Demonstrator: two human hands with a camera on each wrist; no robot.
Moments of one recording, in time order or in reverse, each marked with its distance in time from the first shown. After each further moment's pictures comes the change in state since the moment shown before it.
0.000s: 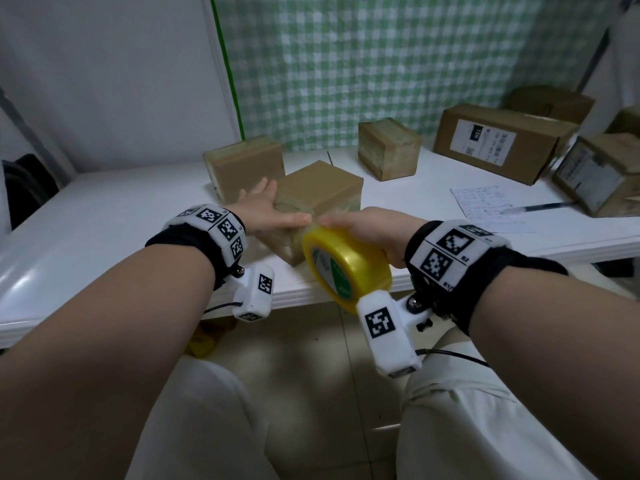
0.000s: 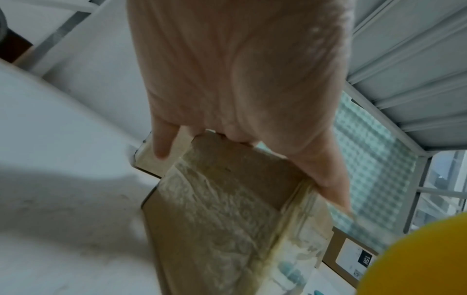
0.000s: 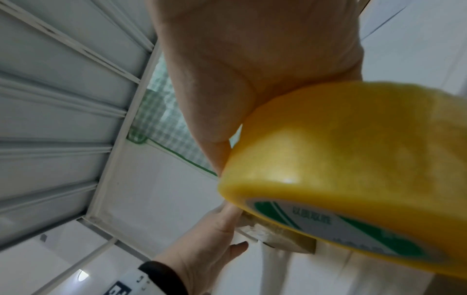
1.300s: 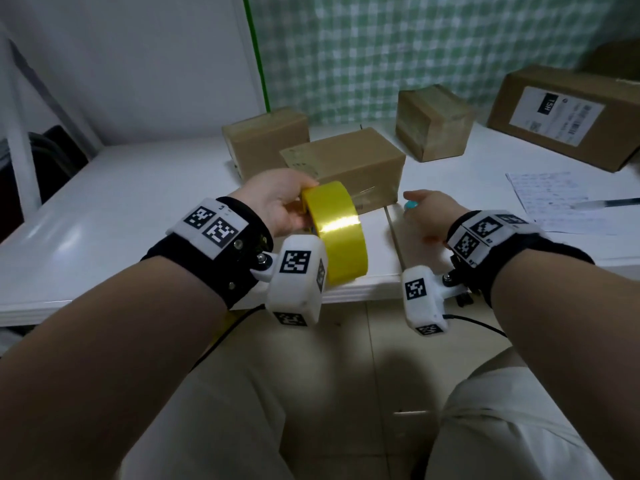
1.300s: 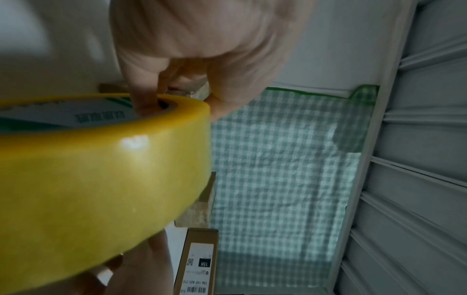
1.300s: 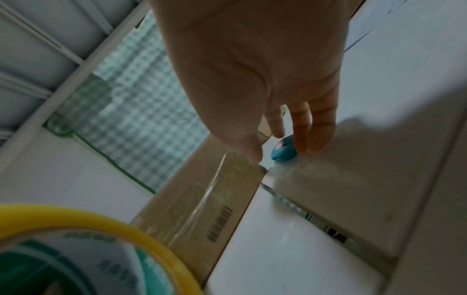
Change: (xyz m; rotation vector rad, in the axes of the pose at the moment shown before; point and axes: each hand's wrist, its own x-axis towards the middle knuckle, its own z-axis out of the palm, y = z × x) left_hand -0.010 0.034 -0.001 -1.423 0.034 -0.383; right_hand 0.111 0.048 -0.041 -0.331 0.236 -0.026
